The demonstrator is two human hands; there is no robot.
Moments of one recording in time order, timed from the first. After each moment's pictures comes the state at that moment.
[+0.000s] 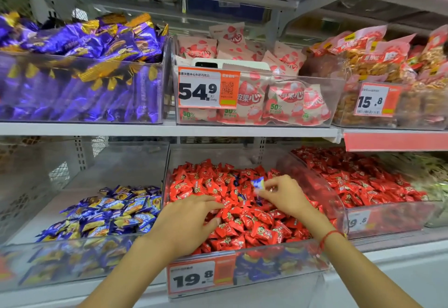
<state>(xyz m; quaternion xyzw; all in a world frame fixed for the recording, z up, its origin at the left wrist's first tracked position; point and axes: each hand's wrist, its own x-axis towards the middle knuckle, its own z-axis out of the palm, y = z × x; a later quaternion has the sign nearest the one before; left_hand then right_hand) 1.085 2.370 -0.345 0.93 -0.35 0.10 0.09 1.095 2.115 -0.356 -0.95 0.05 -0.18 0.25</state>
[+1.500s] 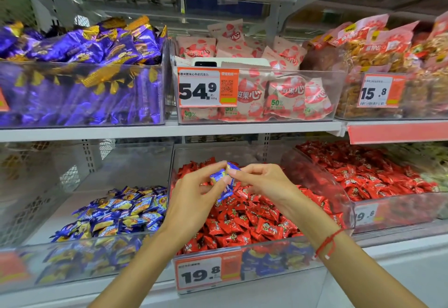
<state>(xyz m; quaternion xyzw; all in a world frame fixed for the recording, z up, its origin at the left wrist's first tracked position) 1.078 2.357 -0.331 0.79 -0.26 0.12 0.54 1.061 2.188 -0.308 -0.78 0.02 -0.08 0.62</state>
